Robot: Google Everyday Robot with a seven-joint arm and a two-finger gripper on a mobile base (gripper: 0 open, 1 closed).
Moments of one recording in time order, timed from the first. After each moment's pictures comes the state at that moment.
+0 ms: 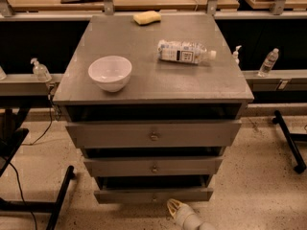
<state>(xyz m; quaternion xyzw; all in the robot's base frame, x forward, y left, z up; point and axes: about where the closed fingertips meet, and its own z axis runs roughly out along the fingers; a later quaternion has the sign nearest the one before) 0.524 -0.110 0.143 -0.44 0.74 0.00 0.51</state>
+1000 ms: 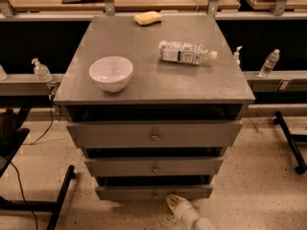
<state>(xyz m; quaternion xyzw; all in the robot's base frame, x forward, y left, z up) 0.558 -0.112 0.127 -0.43 0.74 -0.02 0.52</state>
